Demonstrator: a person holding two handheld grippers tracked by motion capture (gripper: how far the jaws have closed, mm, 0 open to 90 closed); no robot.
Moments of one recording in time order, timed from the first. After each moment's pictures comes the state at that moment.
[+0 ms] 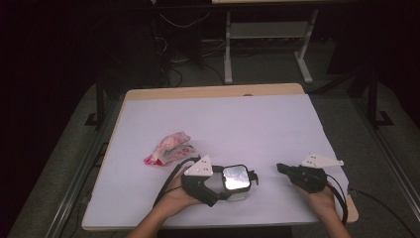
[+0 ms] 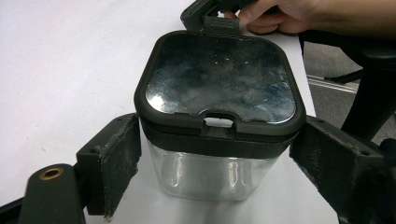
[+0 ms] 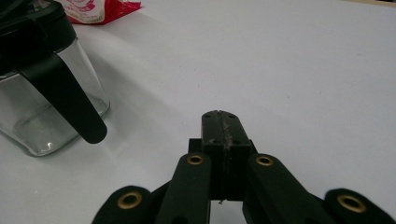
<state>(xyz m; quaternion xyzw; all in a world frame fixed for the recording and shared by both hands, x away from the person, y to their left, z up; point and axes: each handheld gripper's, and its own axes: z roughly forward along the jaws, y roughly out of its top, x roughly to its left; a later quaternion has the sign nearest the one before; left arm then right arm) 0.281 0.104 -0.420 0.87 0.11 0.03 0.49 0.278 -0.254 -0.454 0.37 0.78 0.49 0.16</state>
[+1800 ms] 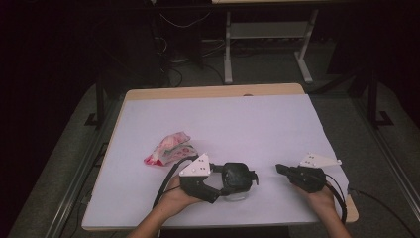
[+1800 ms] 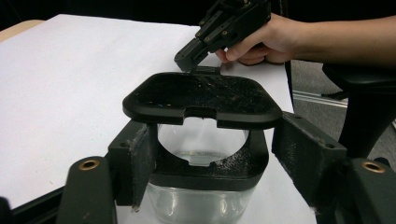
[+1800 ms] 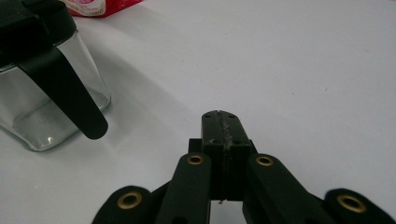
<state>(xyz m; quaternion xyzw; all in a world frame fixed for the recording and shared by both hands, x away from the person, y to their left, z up) 0.273 0.105 -0.402 0.85 0.09 0.04 0.52 0.280 -0.252 -0.455 0.36 0.79 0.48 0.15</state>
